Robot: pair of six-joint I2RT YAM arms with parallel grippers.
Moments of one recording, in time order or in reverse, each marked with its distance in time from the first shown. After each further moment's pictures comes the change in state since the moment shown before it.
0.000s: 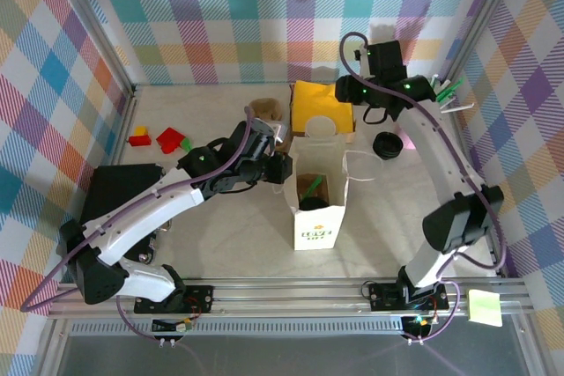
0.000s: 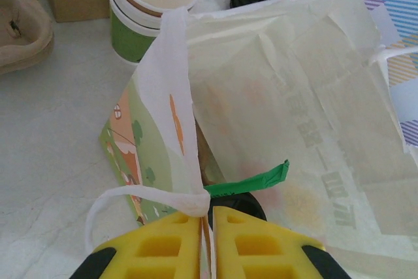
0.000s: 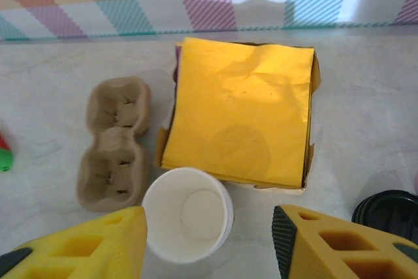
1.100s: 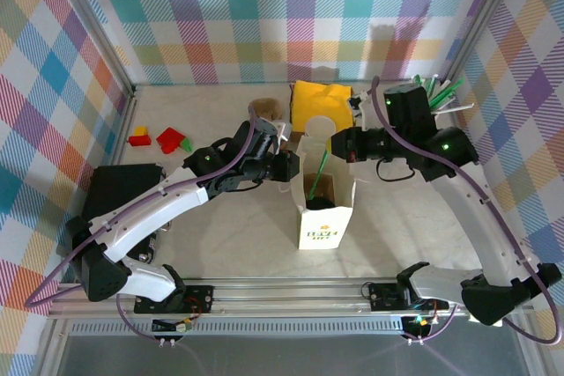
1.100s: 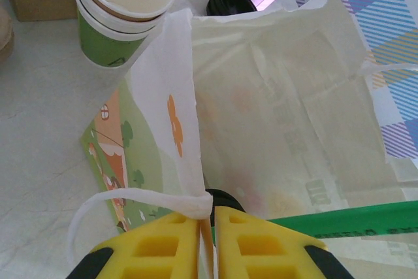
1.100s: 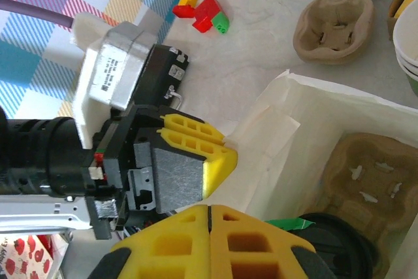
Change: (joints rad) left arm -0.001 0.026 -0.016 0.087 0.056 -0.046; right arm 0.152 -0.479 -0.306 -0.136 -0.497 0.141
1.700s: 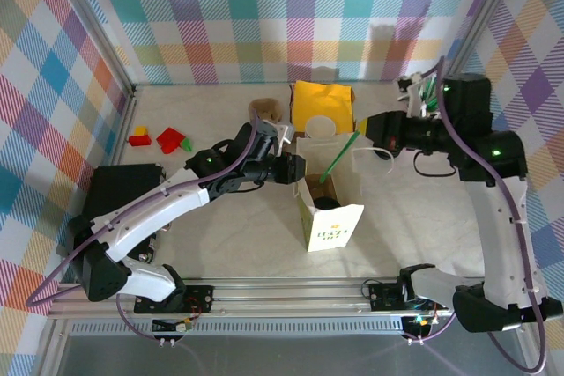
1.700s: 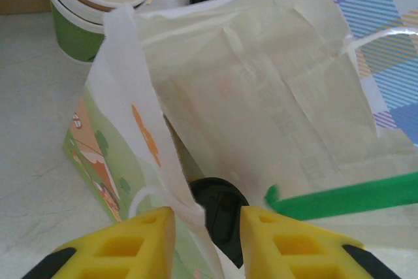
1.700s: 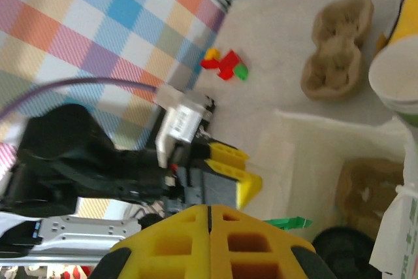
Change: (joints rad) left arm 0.000 0.000 -0.028 0.046 0.048 0.008; right arm -0.258 -0.053 0.154 -0.135 -0.209 0.000
